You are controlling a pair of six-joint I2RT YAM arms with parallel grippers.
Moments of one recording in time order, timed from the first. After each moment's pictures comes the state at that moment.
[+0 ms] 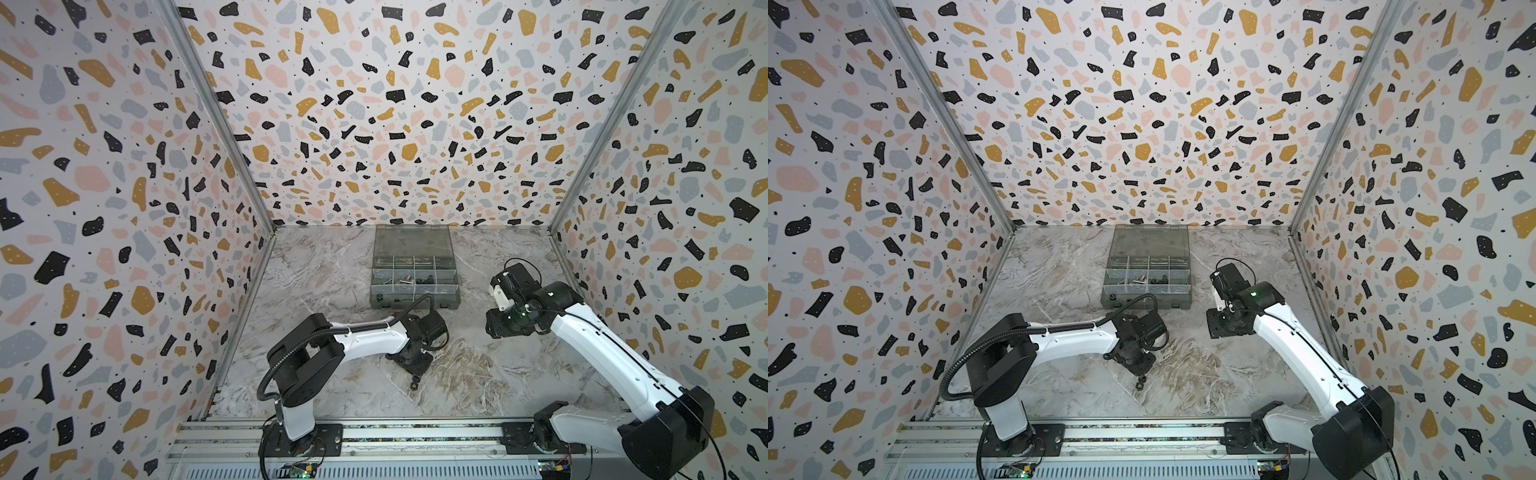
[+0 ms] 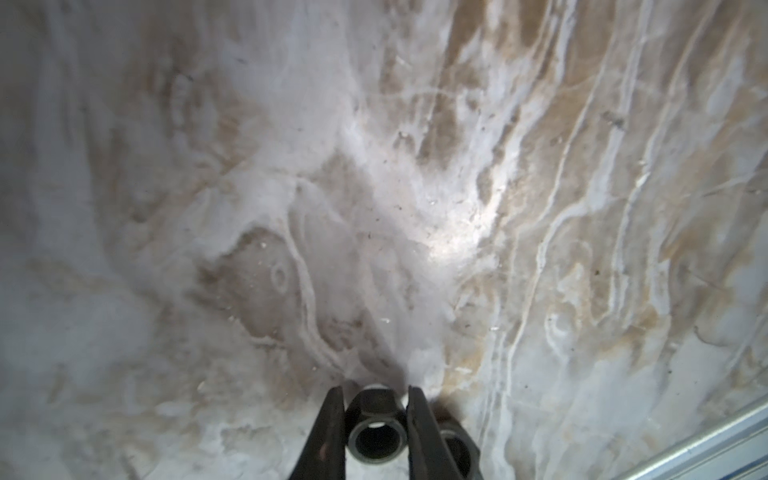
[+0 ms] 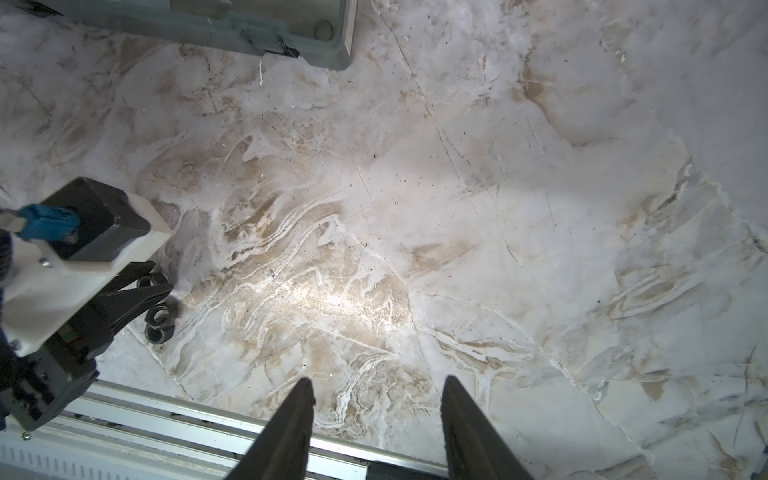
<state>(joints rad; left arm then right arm) -0.99 1.80 1.17 -0.80 0.05 -0.31 0.48 1.22 1.14 -1.16 -0.02 0.28</state>
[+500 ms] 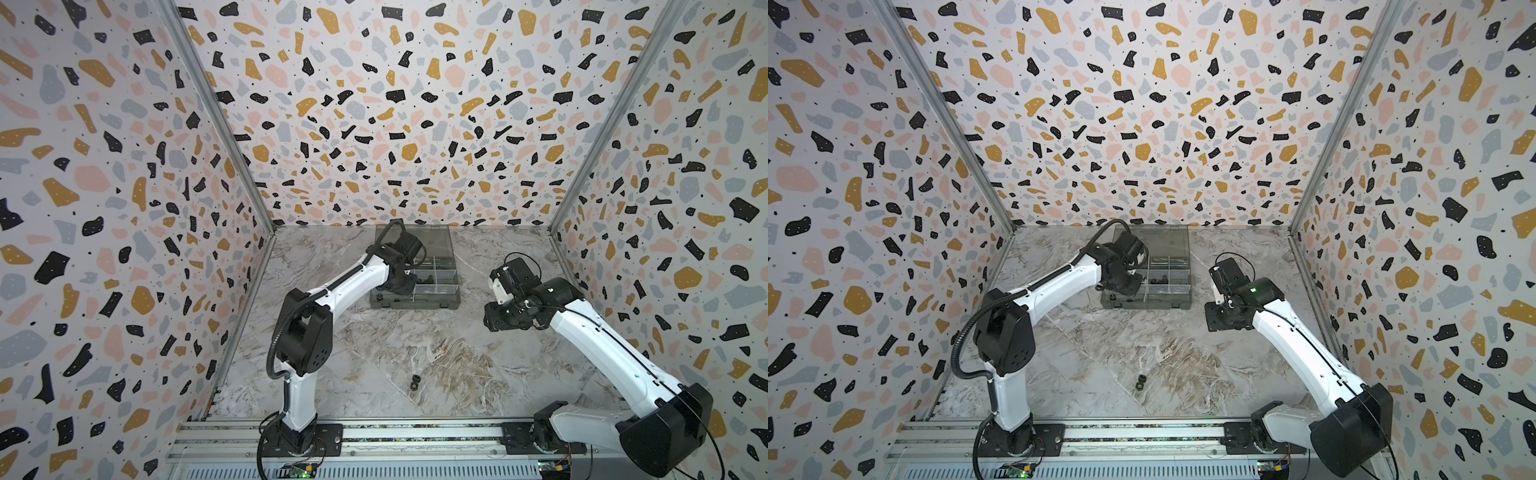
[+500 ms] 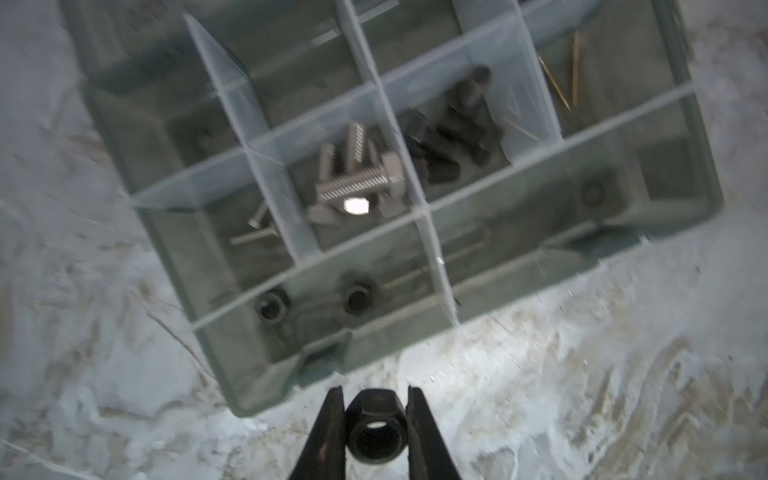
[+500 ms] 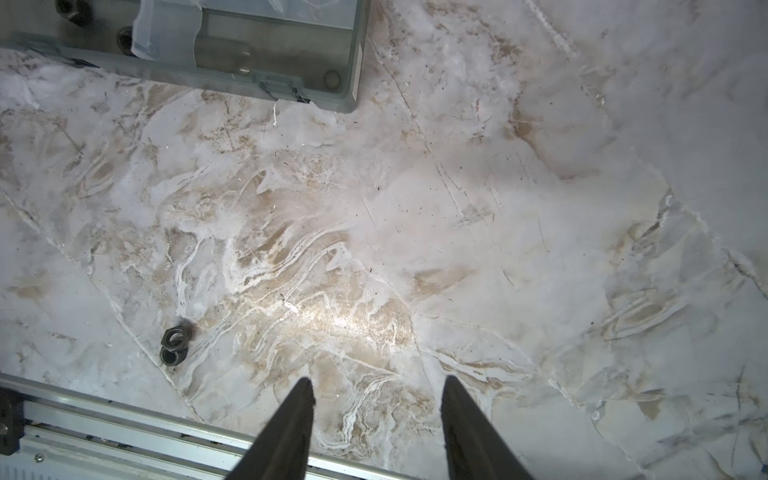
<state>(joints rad) -0.60 1.99 1.76 -0.97 -0.08 -0.17 0.48 1.24 1.17 -1.13 -0.01 0.29</state>
